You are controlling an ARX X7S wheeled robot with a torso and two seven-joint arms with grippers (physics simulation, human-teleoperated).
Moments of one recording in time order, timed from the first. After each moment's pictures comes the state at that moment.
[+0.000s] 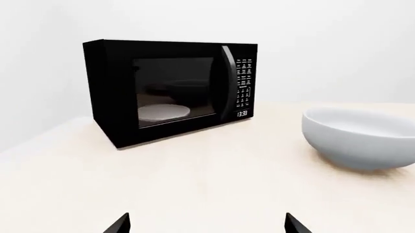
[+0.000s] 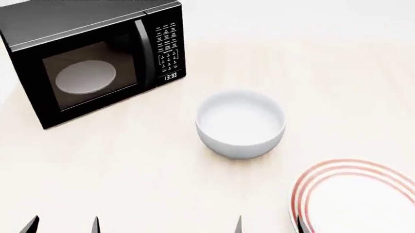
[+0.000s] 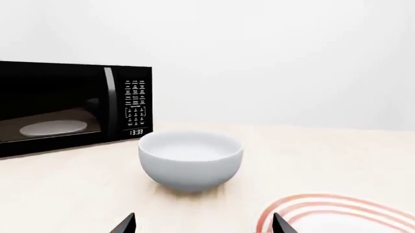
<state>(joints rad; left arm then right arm) 0.01 -0.11 0.13 0.00 -0.10 0.09 -0.14 -0.03 0.12 -0.14 -0.07 0.05 -0.11 0.13</state>
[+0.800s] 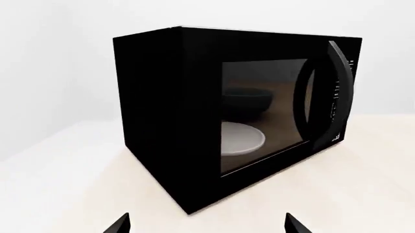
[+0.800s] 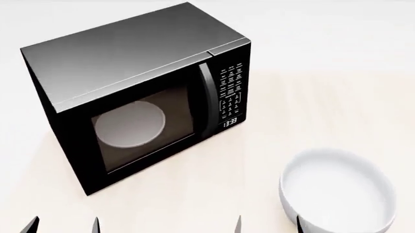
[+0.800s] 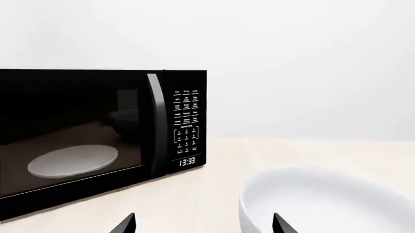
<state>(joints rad) 0.01 -0.14 0.16 0.00 -0.12 0.09 -0.18 -0.03 0.15 -0.17 -0.08 0.11 -0.12 0.15</state>
